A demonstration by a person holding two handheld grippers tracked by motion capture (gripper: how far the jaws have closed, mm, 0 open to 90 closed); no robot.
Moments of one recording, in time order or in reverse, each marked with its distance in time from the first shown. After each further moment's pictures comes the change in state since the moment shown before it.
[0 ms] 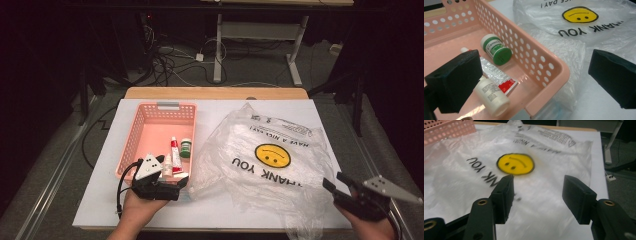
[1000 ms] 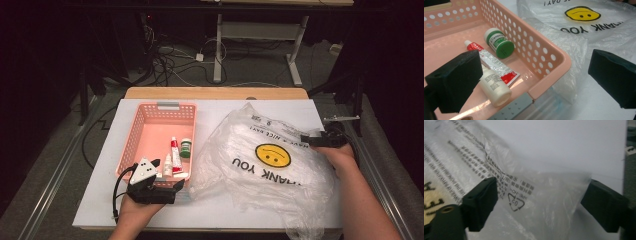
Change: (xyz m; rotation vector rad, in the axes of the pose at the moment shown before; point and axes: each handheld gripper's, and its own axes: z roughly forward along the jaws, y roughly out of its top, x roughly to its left) left arm 0.001 -0.011 -0.008 -0.008 0.011 -0.027; right arm -0.102 0.050 0.195 0.342 0.076 0.044
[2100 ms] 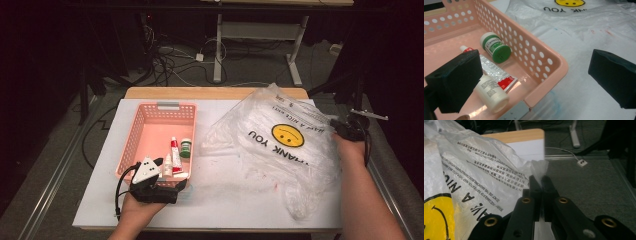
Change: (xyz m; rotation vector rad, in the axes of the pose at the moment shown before) left arm -0.001 0.003 0.004 -0.011 -0.020 0.026; right arm -0.037 0.007 -0.032 -0.261 -0.289 0.240
